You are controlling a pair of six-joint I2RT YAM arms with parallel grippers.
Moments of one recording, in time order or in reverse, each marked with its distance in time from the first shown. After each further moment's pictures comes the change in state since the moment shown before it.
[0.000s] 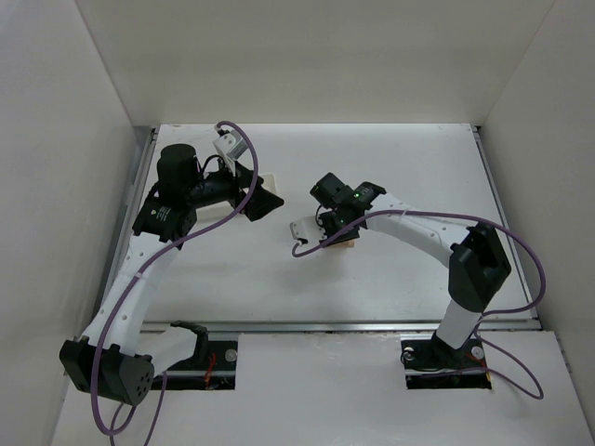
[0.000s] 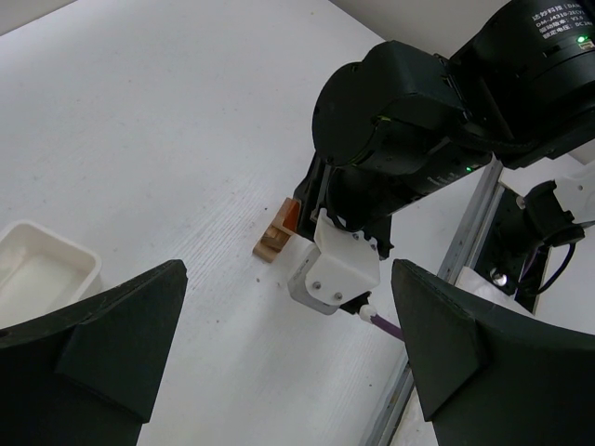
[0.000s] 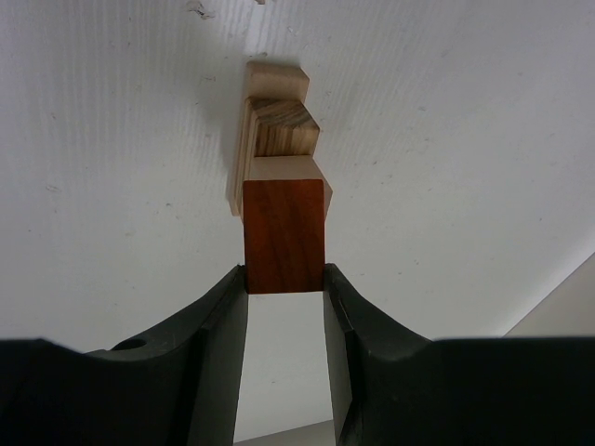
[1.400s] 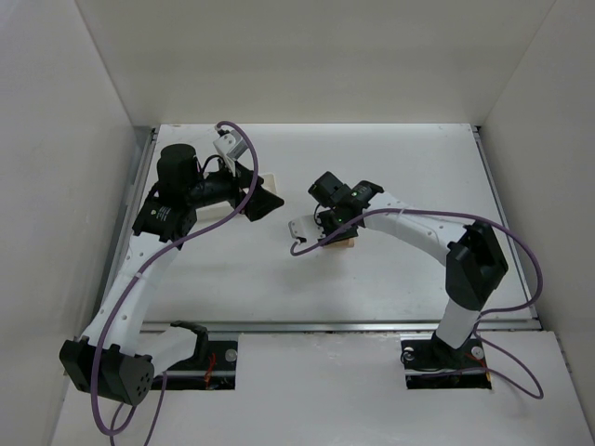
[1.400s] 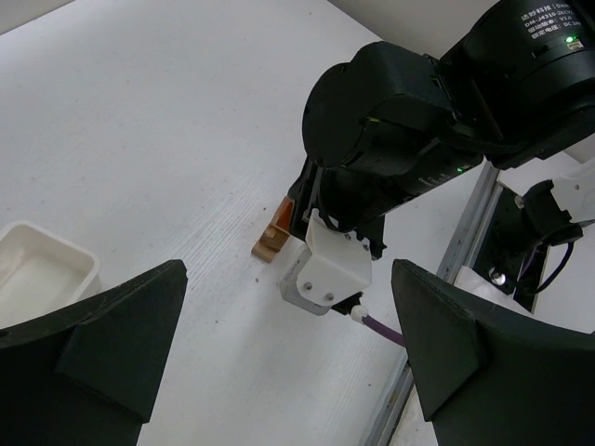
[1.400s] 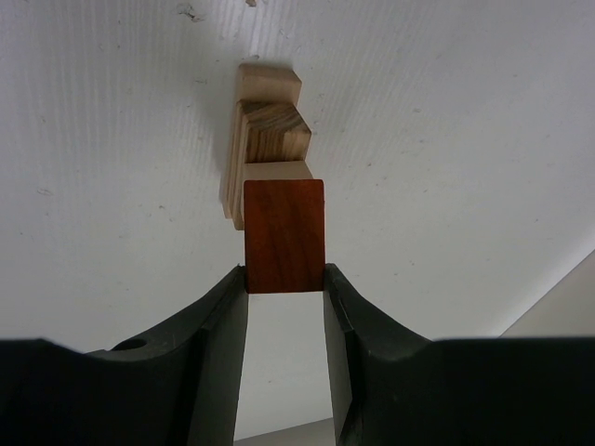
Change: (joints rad) left arm 0.000 0.000 0.000 0.000 0.004 0.000; right arm 0.000 0.018 0.019 -0.002 0.003 0.000
